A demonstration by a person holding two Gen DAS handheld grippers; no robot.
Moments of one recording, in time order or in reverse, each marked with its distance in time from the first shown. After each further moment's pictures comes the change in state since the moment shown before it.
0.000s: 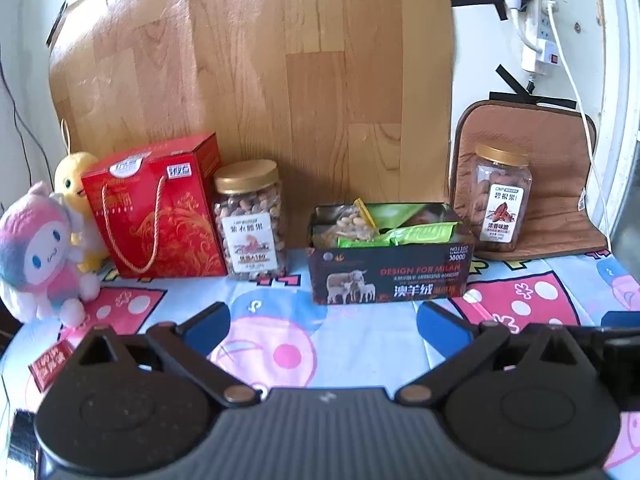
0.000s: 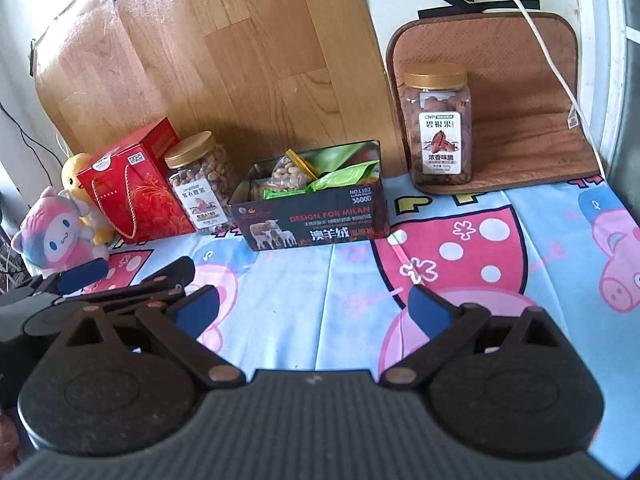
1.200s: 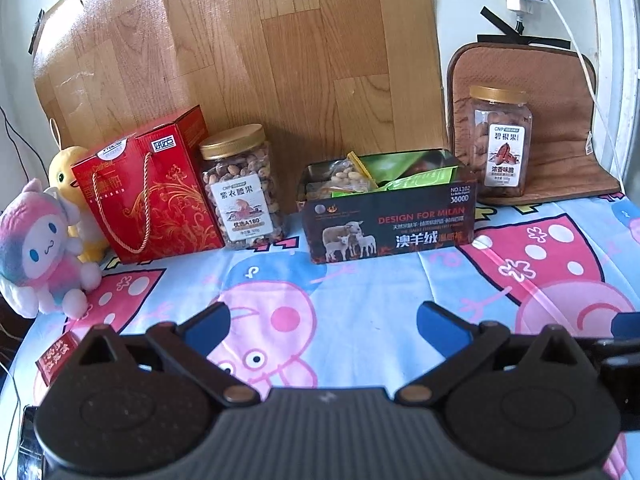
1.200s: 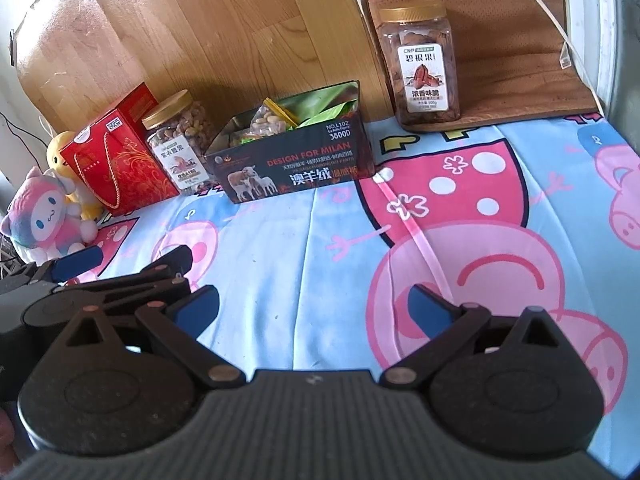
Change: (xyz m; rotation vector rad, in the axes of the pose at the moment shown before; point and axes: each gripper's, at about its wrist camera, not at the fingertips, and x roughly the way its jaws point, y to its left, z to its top) left arm 0.022 -0.024 -0.029 0.108 0.071 0.053; right arm 0.019 -0.022 -0.031 0.071 0.098 -0.002
